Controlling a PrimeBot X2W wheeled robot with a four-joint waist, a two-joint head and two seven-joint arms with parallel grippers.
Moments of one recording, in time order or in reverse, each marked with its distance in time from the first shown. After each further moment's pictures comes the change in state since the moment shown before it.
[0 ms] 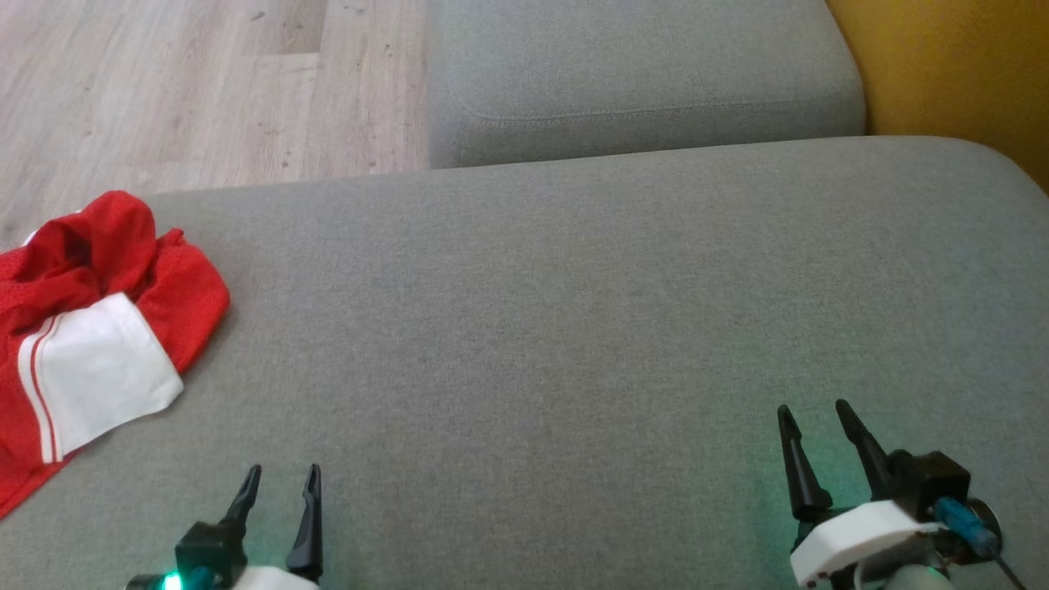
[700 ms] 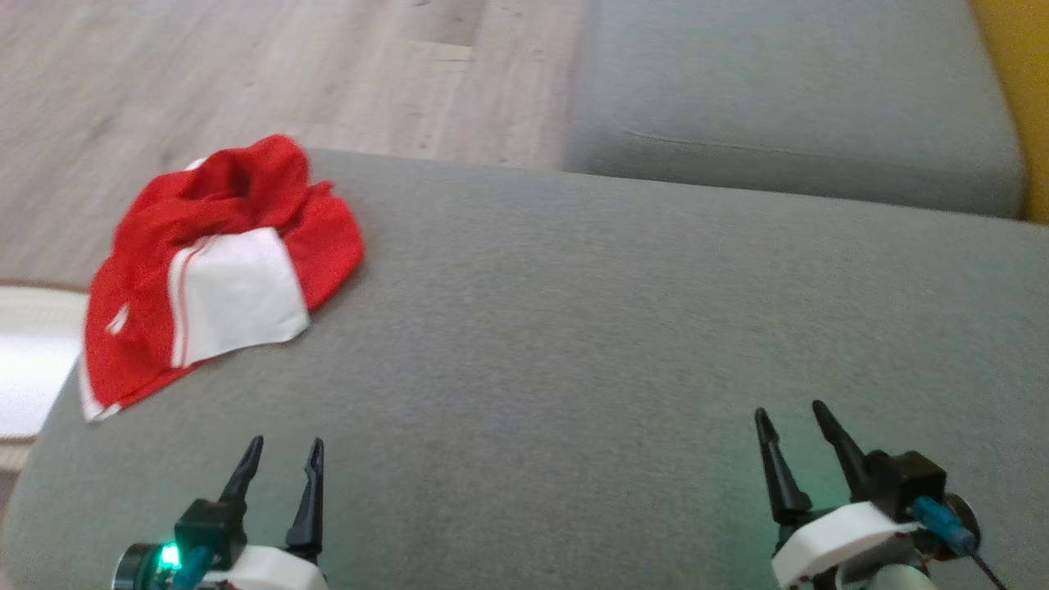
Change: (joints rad) left arm -0.033 0.022 -0.032 -0.036 0.011 -0.001 0.000; right arm -0.002 -0.001 0.041 -0.002 -0.001 0.000 0.000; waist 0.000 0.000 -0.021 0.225
